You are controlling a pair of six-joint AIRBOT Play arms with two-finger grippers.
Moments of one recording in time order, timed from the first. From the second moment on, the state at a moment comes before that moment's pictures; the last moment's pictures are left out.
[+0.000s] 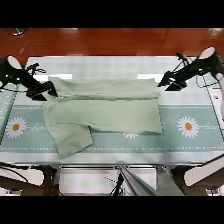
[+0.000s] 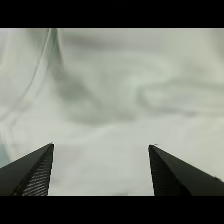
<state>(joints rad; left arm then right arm) 0.20 -1.66 1.39 1.32 -1.39 -1.53 -0.19 -1.80 1.63 -1.07 1.47 1.40</state>
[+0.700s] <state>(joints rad) 0.64 -1.13 0.63 1.05 -1.33 -1.36 -0.25 -1.12 0.63 -0.80 1.10 1.20</state>
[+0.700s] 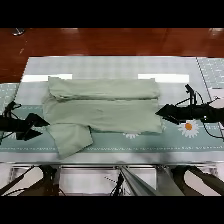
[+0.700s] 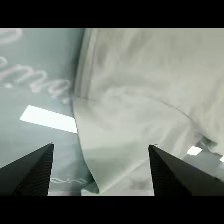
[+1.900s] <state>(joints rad) 0.50 -1.11 0.44 0.80 -1.10 -1.17 -0.38 -1.10 0.52 -1.04 1.19 1.36</state>
